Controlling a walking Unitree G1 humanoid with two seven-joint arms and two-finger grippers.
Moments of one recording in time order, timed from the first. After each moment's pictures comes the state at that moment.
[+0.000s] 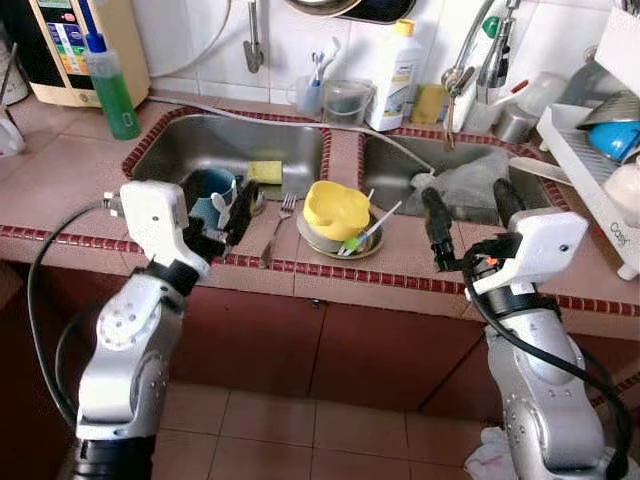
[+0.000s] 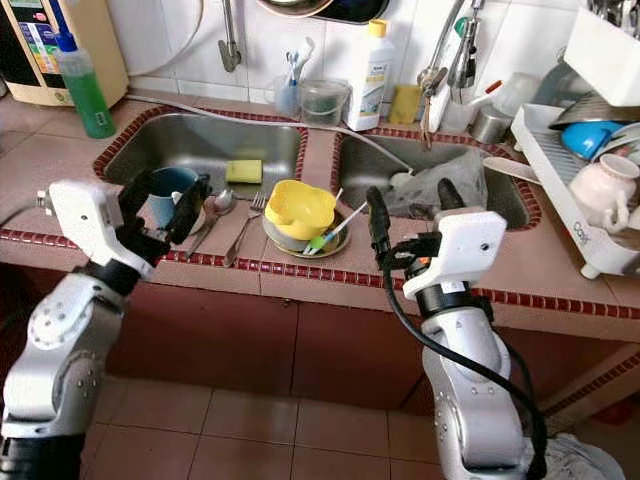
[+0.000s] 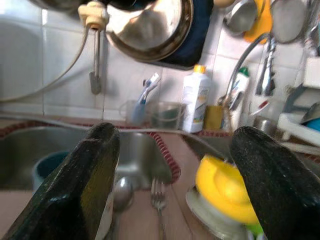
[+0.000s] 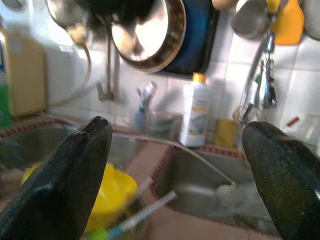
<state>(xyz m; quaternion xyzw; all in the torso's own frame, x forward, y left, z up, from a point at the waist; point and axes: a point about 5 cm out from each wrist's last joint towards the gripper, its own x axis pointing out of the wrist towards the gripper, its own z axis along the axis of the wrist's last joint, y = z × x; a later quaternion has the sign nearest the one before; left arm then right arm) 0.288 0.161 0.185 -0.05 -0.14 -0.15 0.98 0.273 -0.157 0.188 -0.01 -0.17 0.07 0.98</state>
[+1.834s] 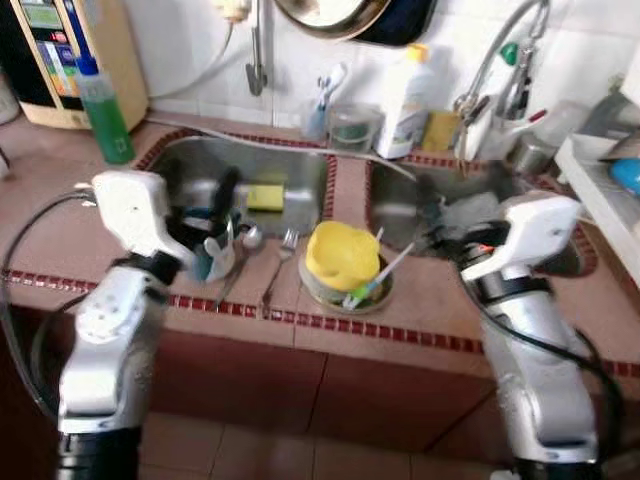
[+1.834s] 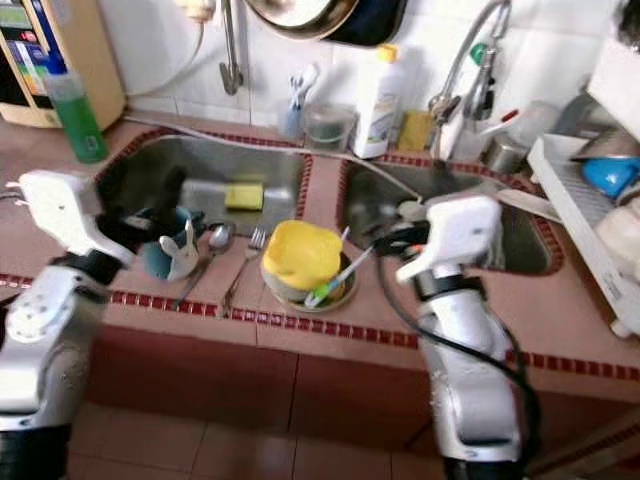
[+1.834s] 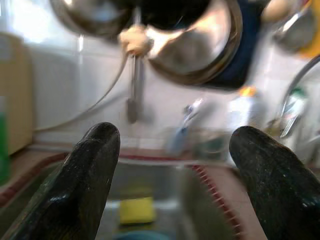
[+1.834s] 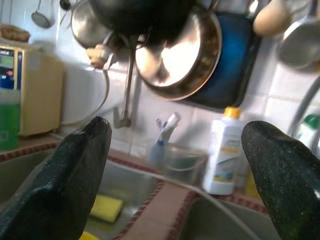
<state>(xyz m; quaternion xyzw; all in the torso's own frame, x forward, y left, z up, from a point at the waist) 0.297 0.184 0.212 -0.01 -0.15 -0.11 0.98 0.278 -0.145 0.209 -0.01 -0.21 0.14 0.97</state>
